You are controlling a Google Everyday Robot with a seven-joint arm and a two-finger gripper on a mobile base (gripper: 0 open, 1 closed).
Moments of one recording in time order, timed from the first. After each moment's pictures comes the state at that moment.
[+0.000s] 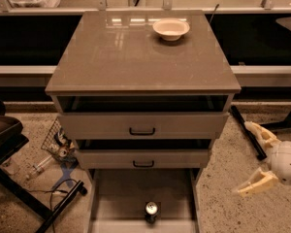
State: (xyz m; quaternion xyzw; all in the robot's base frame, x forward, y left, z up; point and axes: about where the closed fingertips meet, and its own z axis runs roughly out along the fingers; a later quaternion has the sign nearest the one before) arm 0.422 -0.240 0.756 -0.49 0.68 0.21 0.50
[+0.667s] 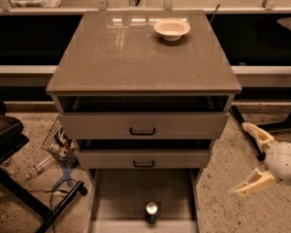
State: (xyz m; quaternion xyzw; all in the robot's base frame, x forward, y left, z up) arm 0.424 -0.237 0.750 -0.49 0.68 0.22 0.50
